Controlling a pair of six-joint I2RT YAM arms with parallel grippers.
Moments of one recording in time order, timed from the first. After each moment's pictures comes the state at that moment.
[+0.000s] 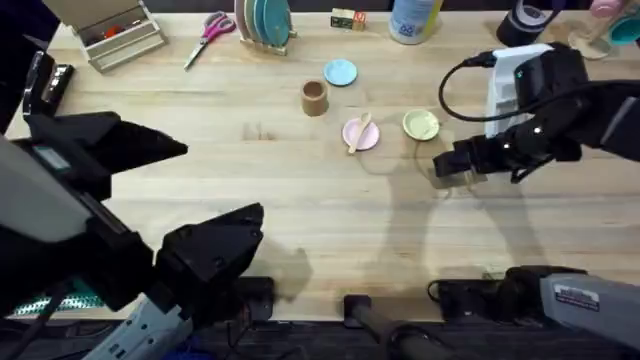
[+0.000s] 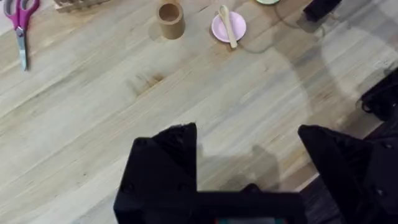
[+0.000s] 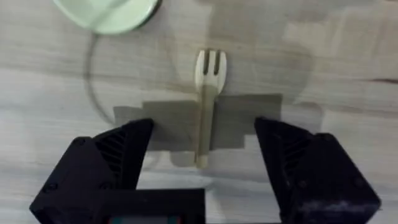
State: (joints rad) left arm -0.55 0.59 1.28 -1.41 0.06 0.05; right arm 0.00 1.36 0.74 -0.73 0.01 -0.11
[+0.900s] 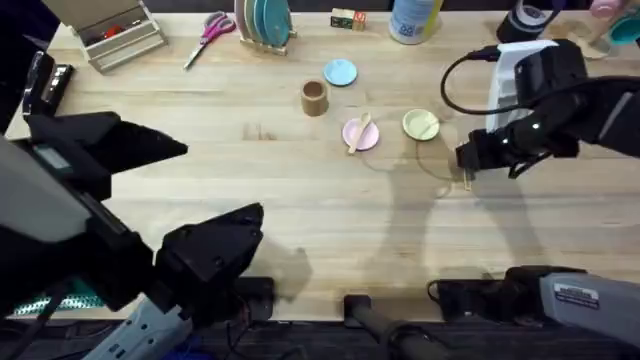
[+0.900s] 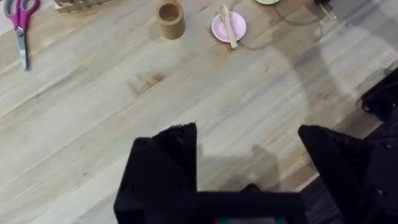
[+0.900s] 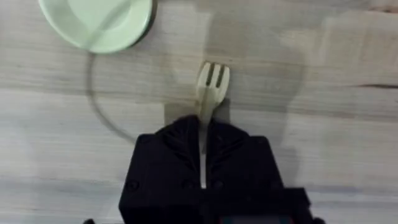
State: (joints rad) left arm -0.55 0.59 1.28 -1.41 0.06 0.05; right arm 0.00 1.39 0.75 -0.69 0.01 -0.08
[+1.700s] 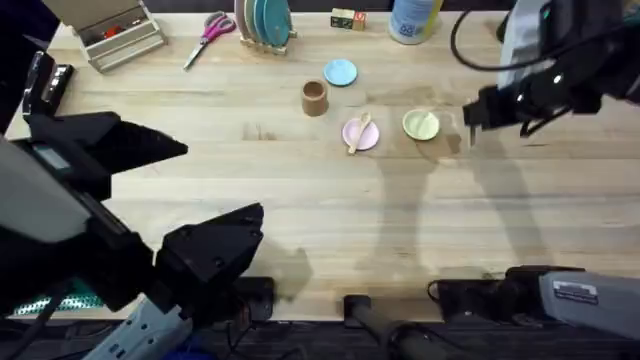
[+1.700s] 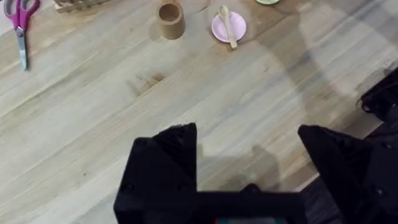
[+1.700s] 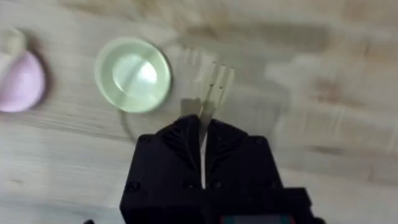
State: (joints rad) left arm -0.55 0.59 1.28 -1.41 0.06 0.05; right arm 0.00 1.43 0.98 -0.71 -0.01 -0.16
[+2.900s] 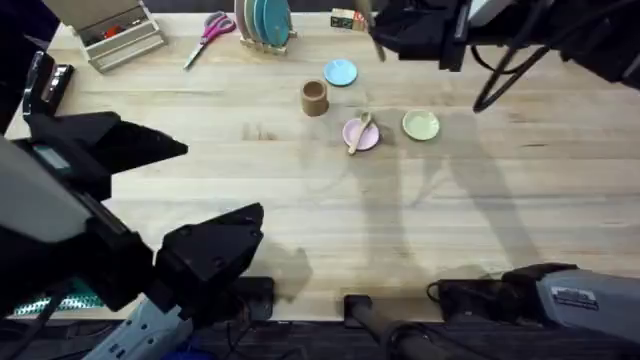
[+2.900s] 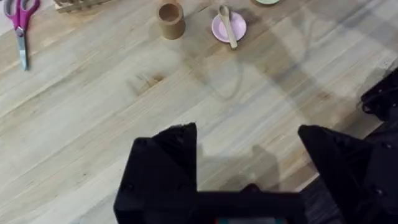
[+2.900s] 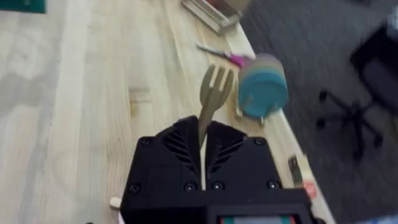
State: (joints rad) left arm -0.55 0.59 1.28 -1.41 0.06 0.05; right arm 0.18 1.42 1.10 -0.19 -0.94 -0.78
